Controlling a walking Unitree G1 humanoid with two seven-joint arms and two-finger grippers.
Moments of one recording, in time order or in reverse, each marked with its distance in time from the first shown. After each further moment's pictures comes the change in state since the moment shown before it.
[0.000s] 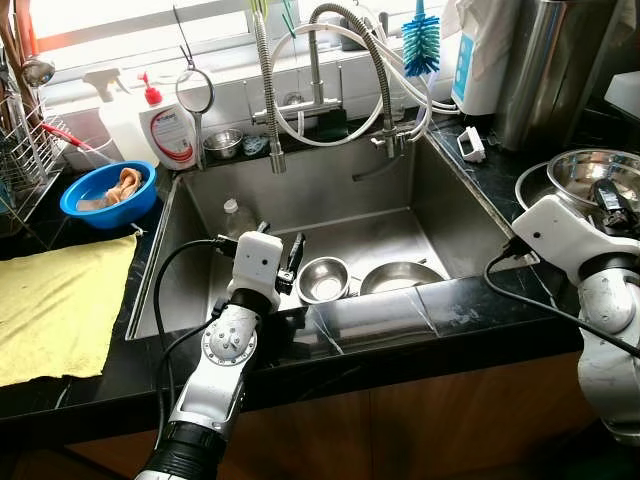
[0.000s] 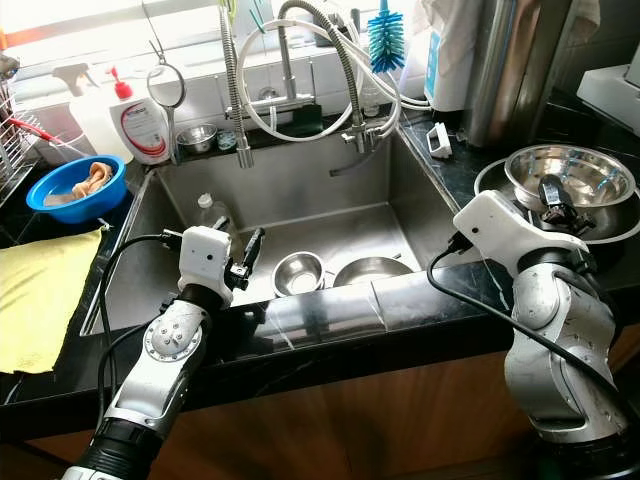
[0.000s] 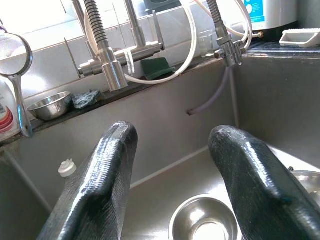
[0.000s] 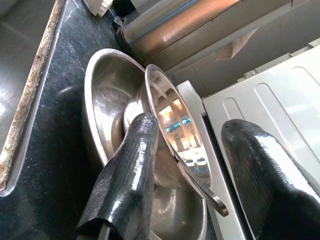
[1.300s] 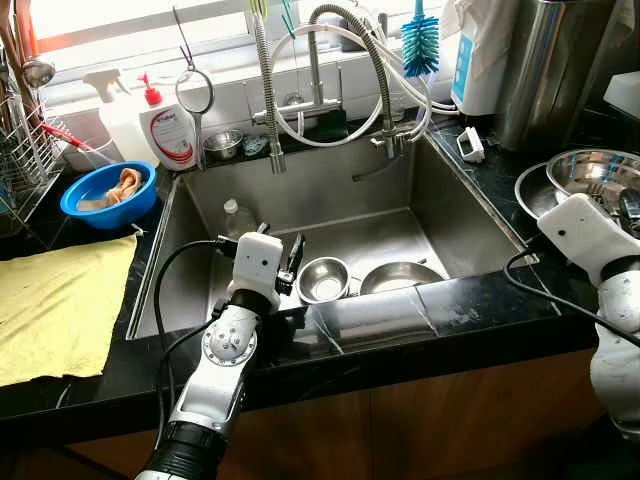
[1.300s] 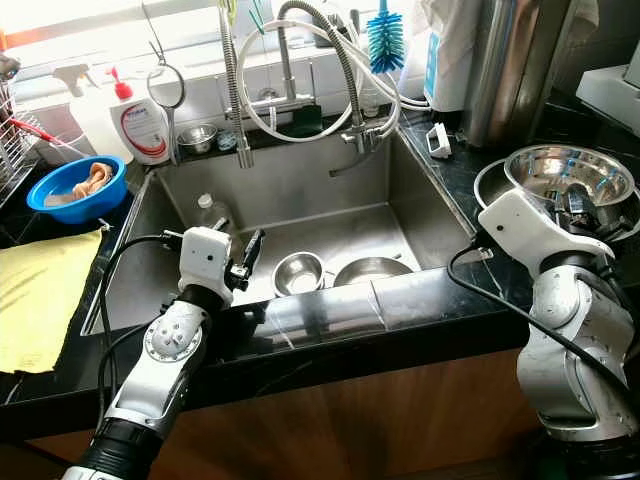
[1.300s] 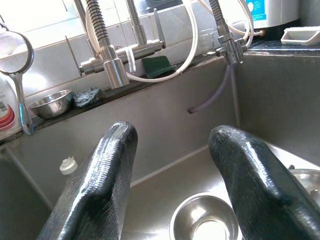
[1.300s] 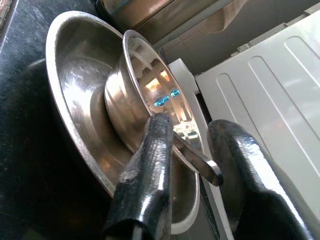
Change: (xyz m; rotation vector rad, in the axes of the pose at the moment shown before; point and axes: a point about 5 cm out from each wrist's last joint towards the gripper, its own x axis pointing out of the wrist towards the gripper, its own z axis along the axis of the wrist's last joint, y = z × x) left arm 0.000 0.000 -0.001 -0.001 0.006 0.000; right arm 0.003 -0.005 -0.016 0.040 0.078 -0.030
